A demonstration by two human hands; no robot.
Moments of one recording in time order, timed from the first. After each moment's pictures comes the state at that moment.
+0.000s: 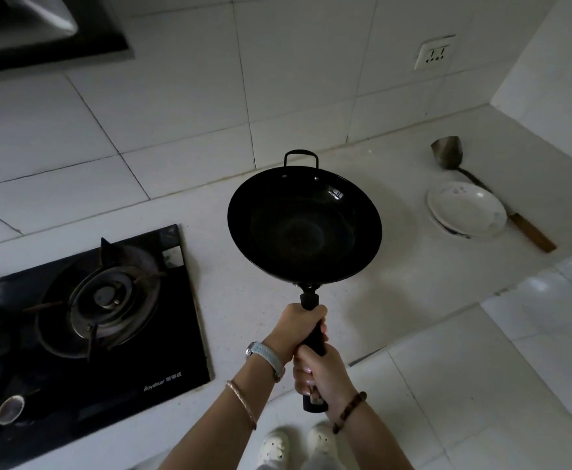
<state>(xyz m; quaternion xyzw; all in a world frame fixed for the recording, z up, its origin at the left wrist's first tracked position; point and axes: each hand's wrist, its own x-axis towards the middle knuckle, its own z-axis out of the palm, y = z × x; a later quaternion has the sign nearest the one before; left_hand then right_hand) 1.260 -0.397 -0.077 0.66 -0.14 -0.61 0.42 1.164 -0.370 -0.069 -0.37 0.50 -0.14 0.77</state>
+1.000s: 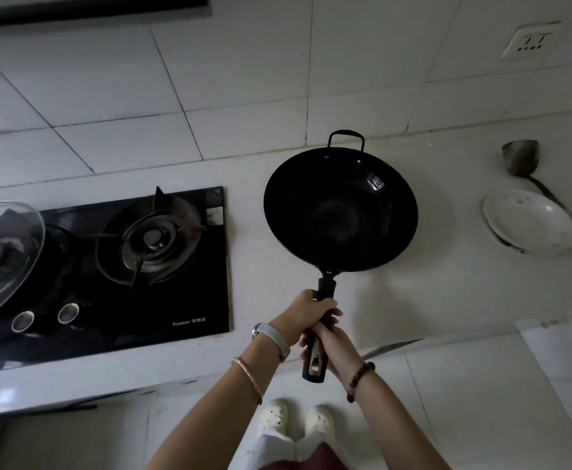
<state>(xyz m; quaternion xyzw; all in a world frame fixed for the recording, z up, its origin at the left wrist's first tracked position) 1.259 -0.367 -0.084 0.67 -0.13 -0.59 0.44 1.163 -0.382 -0.088 -0.41 0.50 -0.02 0.76</state>
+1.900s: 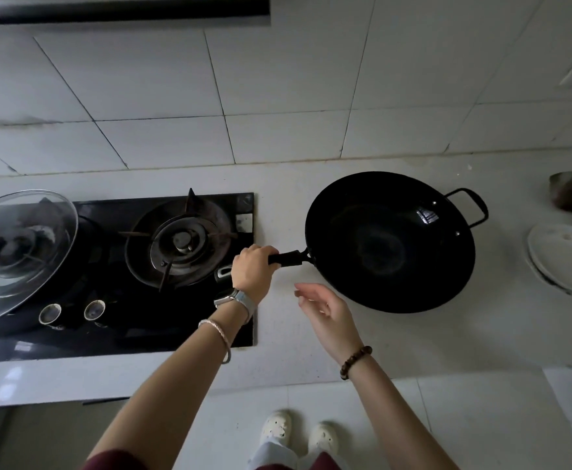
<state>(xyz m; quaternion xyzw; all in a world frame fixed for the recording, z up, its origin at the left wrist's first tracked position) 1.419 -0.340 -0.093 0.91 -0.35 -0.10 0.20 1.240 -0.389 -0.071 -0.68 0.34 -0.13 0.63</state>
